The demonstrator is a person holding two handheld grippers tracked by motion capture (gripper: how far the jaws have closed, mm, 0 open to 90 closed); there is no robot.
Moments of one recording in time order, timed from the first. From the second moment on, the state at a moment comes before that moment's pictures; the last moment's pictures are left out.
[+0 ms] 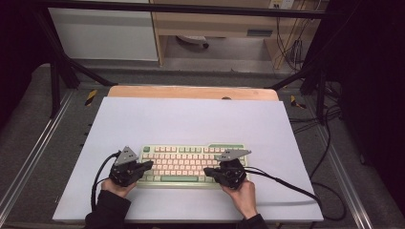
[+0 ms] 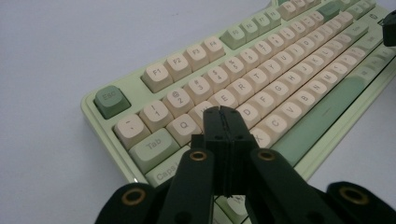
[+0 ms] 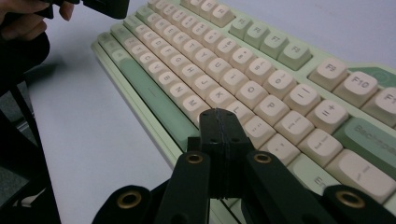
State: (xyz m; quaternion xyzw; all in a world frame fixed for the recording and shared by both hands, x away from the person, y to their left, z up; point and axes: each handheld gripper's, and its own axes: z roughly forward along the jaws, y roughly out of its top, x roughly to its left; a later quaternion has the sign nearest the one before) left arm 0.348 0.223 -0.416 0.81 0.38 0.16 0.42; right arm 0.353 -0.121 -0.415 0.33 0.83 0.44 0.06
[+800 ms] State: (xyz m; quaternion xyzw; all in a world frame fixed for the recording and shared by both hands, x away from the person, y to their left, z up) left arm 0.348 0.225 -0.417 0.81 0.38 0.15 0.42; right arm 0.361 -0.070 -0.422 0.32 0.84 0.43 0.05
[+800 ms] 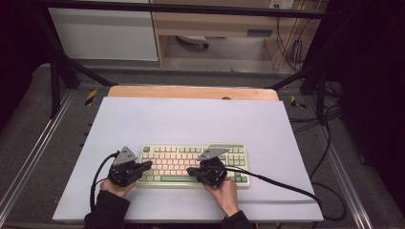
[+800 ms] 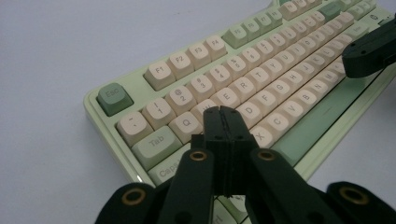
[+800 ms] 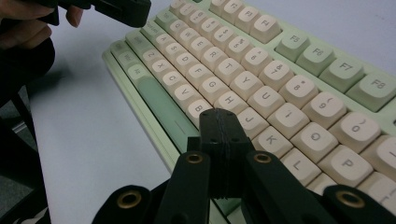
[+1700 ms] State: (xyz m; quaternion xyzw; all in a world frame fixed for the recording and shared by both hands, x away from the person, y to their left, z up) left arm 0.349 0.224 -0.418 0.81 0.38 0.15 0.42; right arm 0.368 -0.055 -0.432 0.31 0.85 0.43 0.04
